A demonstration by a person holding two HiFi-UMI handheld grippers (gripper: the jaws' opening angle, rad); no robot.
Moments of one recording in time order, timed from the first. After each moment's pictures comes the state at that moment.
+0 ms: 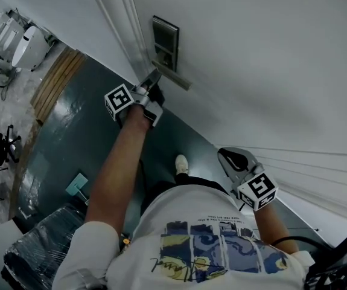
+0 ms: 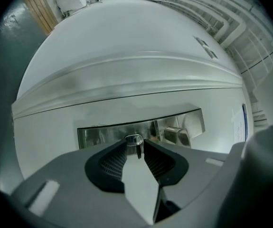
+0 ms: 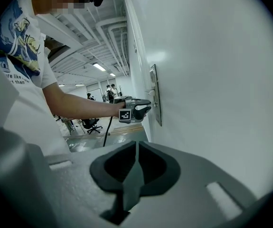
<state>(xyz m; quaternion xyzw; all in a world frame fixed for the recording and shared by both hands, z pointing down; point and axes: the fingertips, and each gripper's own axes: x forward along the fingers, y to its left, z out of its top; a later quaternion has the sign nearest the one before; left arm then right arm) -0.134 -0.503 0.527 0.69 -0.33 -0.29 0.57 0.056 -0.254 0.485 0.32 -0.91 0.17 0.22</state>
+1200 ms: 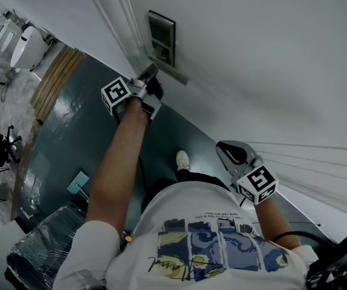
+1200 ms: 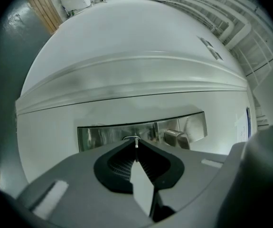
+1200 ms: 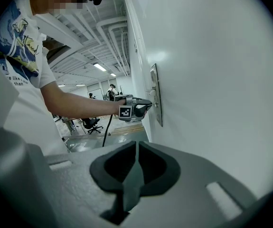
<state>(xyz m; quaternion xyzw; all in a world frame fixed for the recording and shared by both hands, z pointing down) -0.138 -0.497 0.525 0.67 -0.33 -0.29 0.59 0.045 -0.248 0.490 0.32 -0.91 0.17 0.22</state>
